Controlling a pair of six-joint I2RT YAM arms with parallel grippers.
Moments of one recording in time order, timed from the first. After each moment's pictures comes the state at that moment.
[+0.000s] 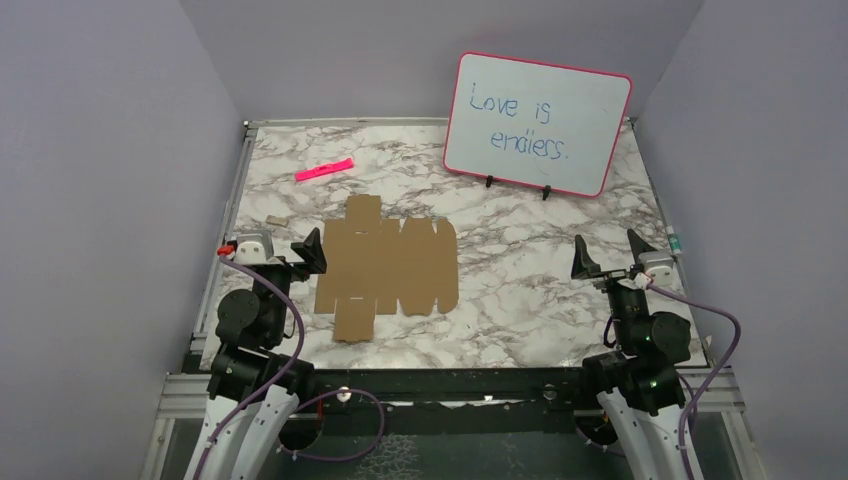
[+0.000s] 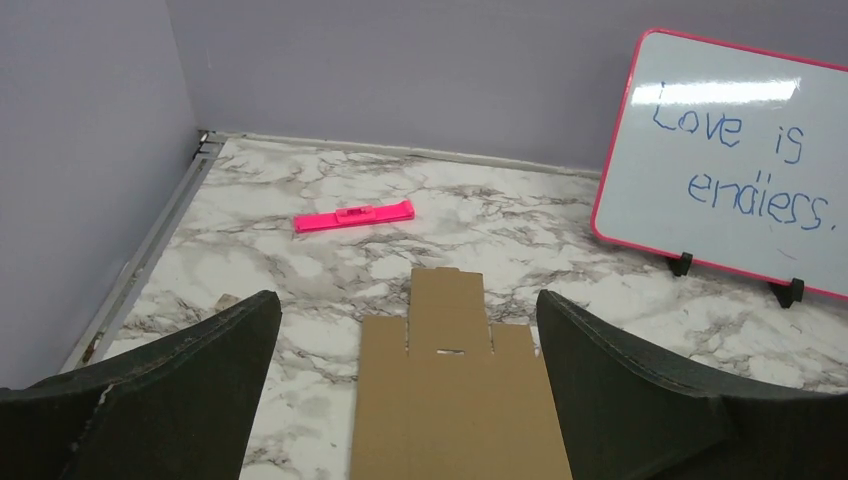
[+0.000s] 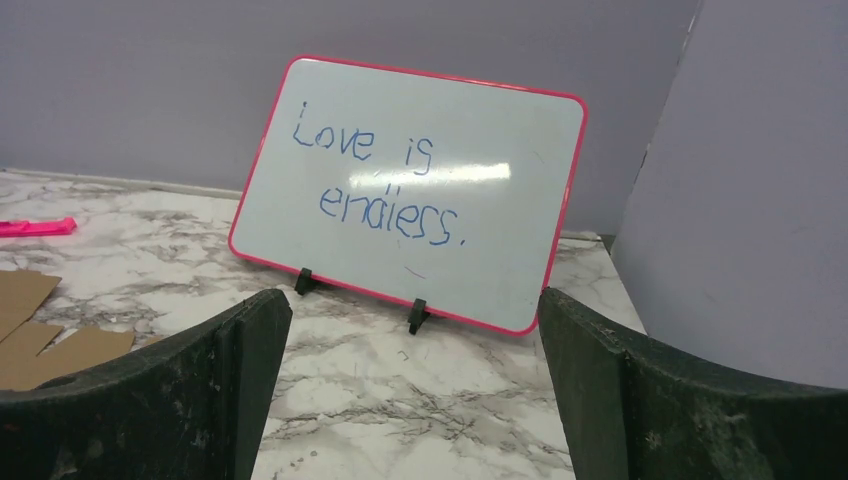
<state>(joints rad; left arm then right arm) -0.30 0.21 0.50 -0.16 -0.27 -0.12 0.23 0.02 0.33 0.00 0.12 -0.15</state>
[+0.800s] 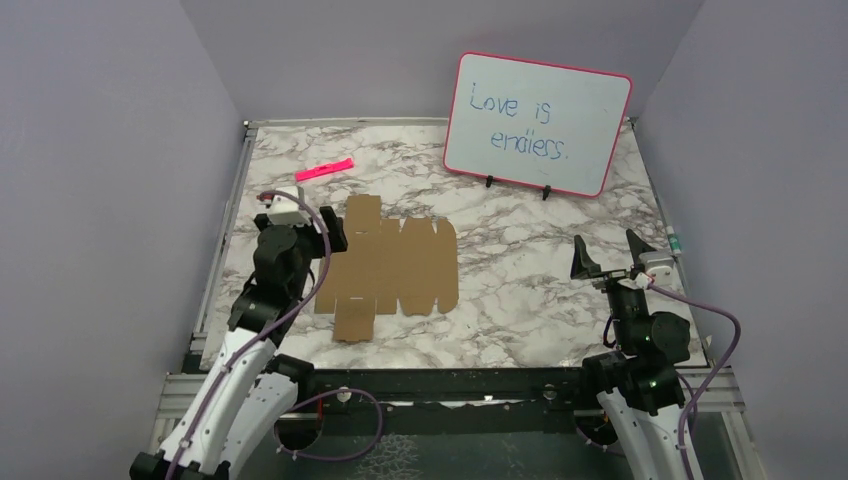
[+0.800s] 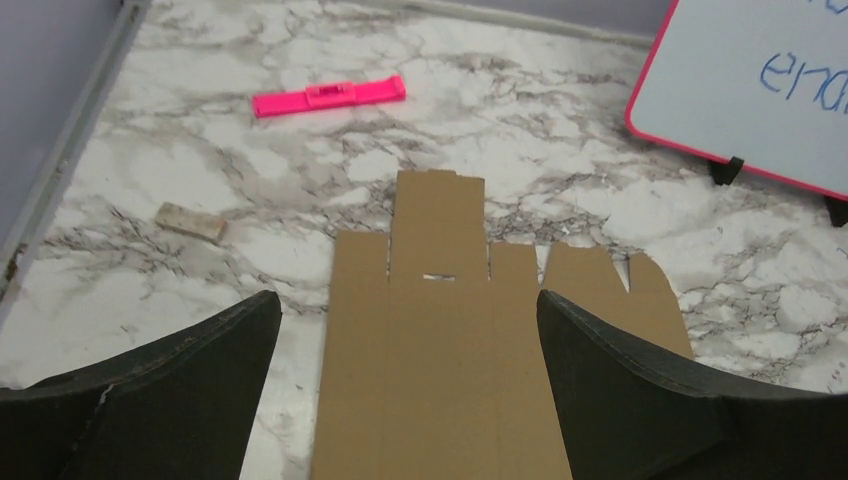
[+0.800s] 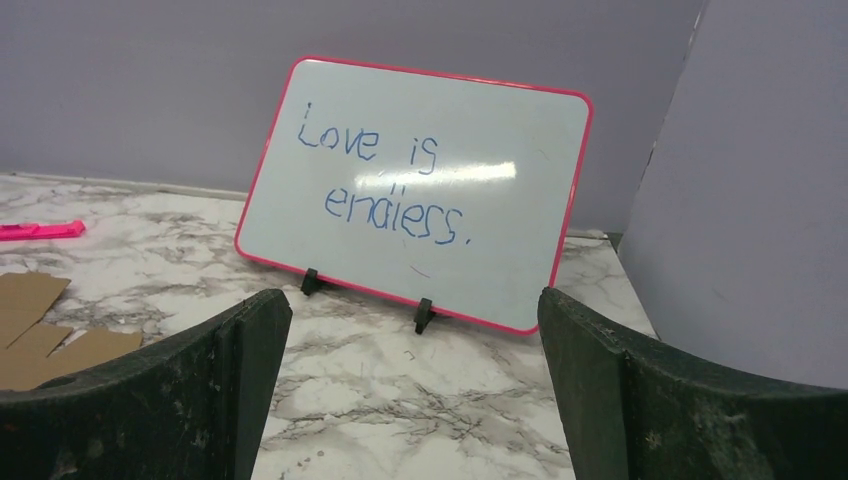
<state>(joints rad) -0.30 0.59 0.59 -0.17 -0.25 -0.21 0.23 0.02 0.32 0.01 0.11 -0.14</state>
